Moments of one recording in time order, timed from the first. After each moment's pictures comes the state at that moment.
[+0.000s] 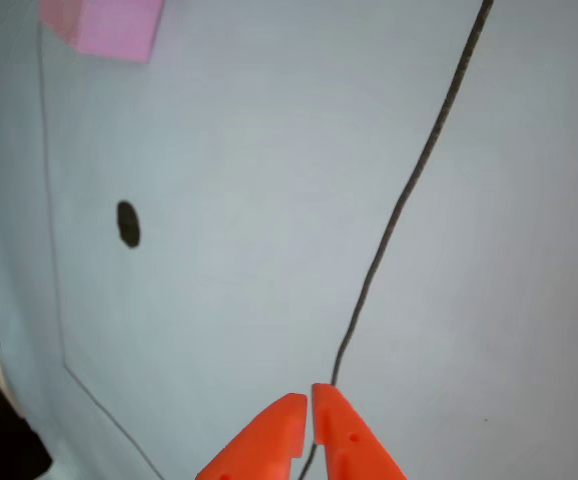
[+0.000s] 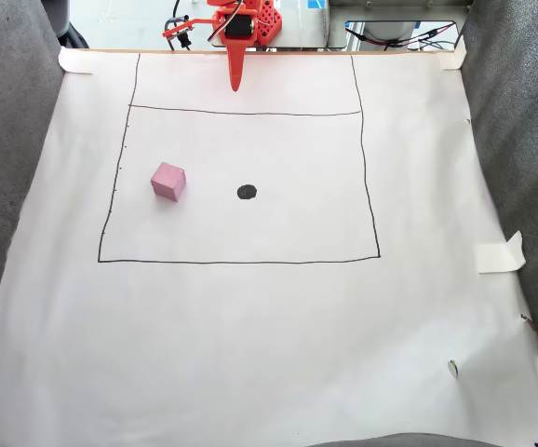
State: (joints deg) arm 2.2 186.9 174.5 54.8 -3.6
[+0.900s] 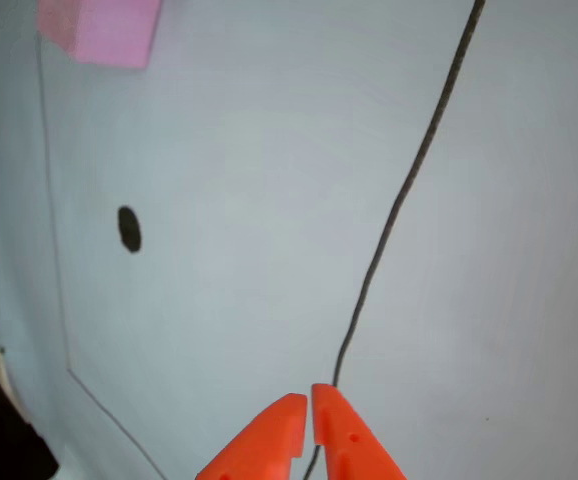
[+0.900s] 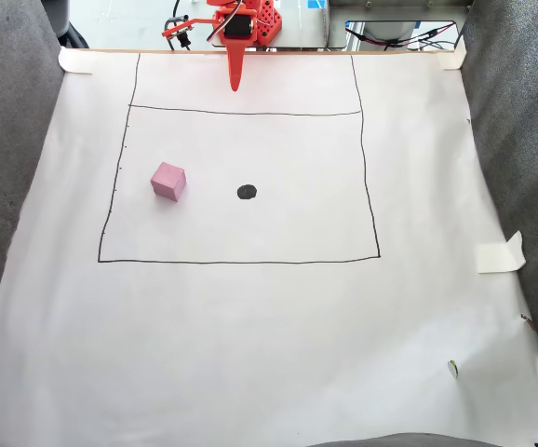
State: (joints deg) arm 2.5 186.9 174.5 54.8 -2.7
